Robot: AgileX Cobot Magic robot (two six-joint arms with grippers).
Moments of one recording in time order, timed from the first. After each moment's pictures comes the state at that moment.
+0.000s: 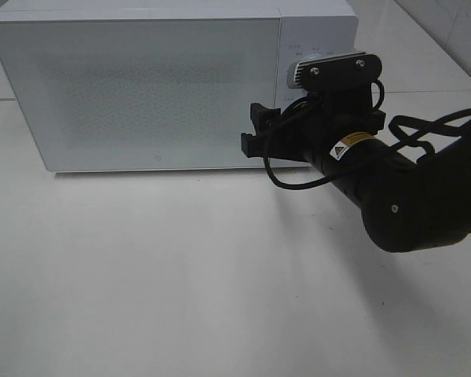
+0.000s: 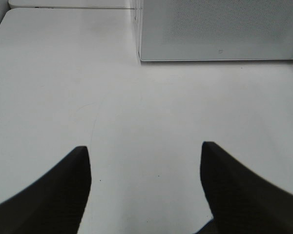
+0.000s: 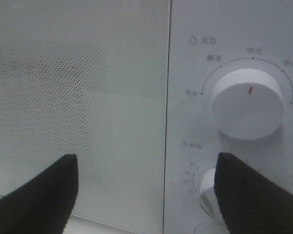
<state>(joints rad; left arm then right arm) -0.04 -0.01 -0.52 -0.06 1.08 0.03 0.63 1.86 -0.65 0.40 -1.05 -0.18</state>
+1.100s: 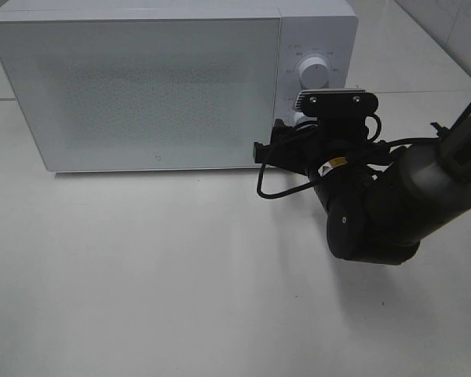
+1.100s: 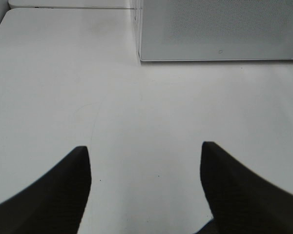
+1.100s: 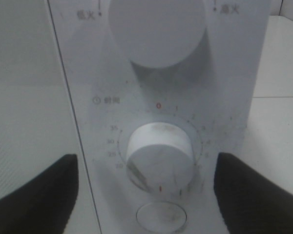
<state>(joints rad) -0.04 -0.01 -0.52 -0.06 1.08 0.03 0.63 2.08 -0.75 0.64 -1.20 -0.18</state>
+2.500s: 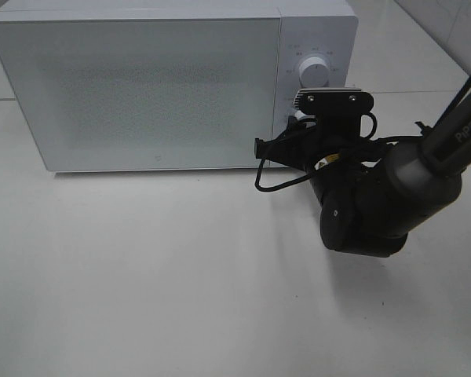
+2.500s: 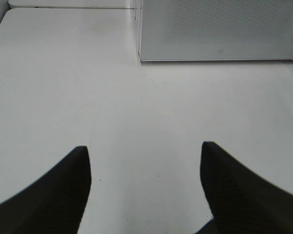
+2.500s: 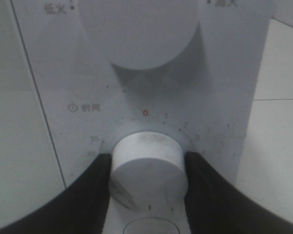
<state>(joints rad) -0.04 -0.01 -0.52 -0.06 1.08 0.03 0.60 2.13 -0.81 0.63 -1.21 -0.19</state>
